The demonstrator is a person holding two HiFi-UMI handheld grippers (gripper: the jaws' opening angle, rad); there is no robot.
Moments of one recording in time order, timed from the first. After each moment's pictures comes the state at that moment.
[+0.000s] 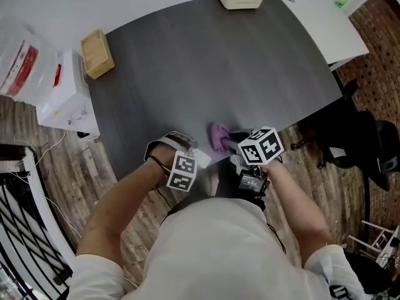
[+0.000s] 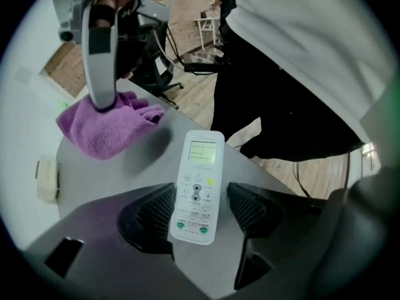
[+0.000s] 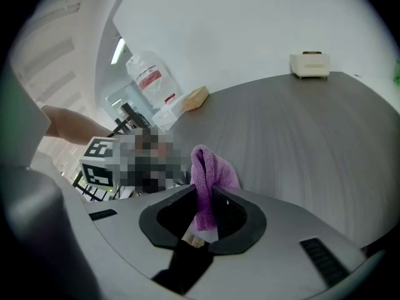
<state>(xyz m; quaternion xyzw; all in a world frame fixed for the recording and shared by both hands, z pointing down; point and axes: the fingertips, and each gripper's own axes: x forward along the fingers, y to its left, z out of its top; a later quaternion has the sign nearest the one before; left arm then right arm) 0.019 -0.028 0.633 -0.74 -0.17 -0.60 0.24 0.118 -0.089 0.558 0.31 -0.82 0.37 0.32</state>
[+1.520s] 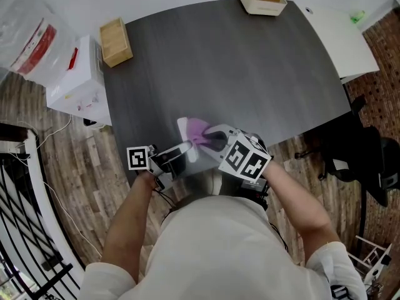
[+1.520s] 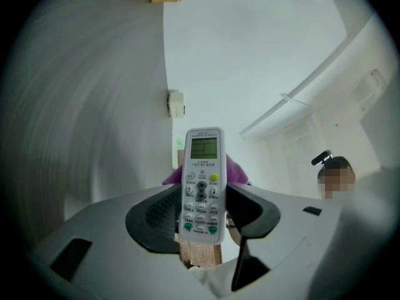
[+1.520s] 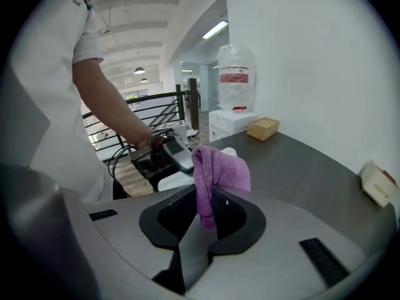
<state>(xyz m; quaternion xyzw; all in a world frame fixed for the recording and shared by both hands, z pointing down) -0.032 -0.081 0.510 -0.73 0.06 0.19 -0.65 -0.017 -0.080 0.482 0.12 -0.92 0.05 0.36</state>
